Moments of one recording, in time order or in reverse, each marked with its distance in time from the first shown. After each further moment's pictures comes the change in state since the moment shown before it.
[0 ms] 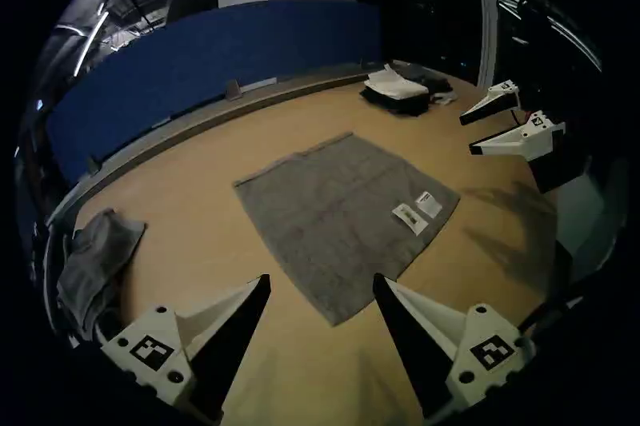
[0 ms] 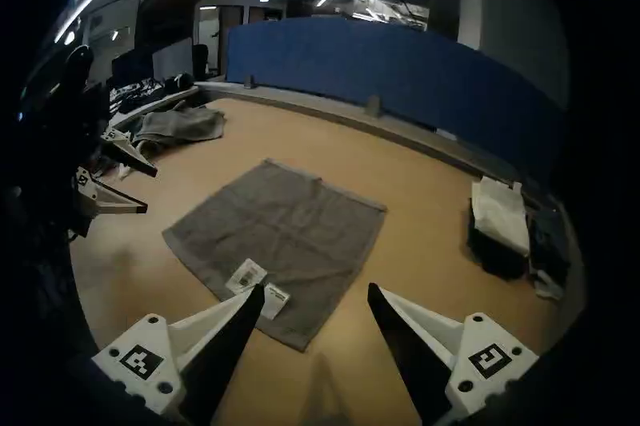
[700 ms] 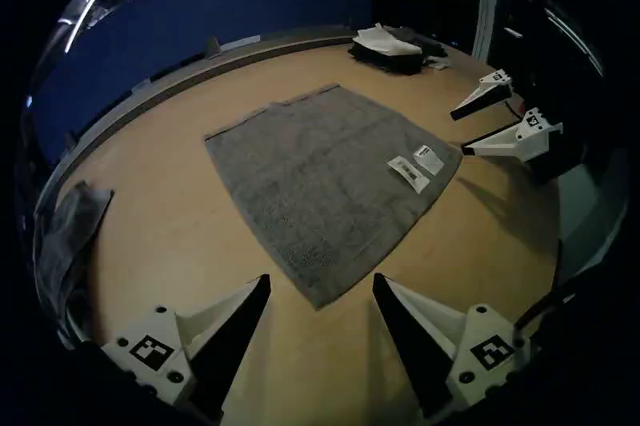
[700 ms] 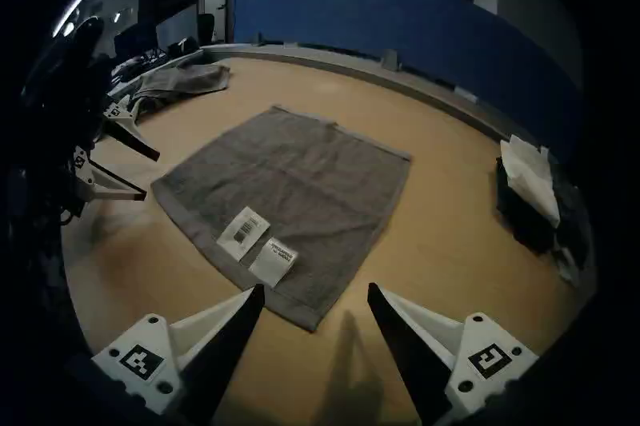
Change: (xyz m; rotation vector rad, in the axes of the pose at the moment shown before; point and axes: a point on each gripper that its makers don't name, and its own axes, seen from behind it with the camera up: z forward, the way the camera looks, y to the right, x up) left arm -0.050 0.016 0.037 -0.069 -0.133 -0.005; right arm -0.065 -0.015 0.042 0.042 -0.140 -0.012
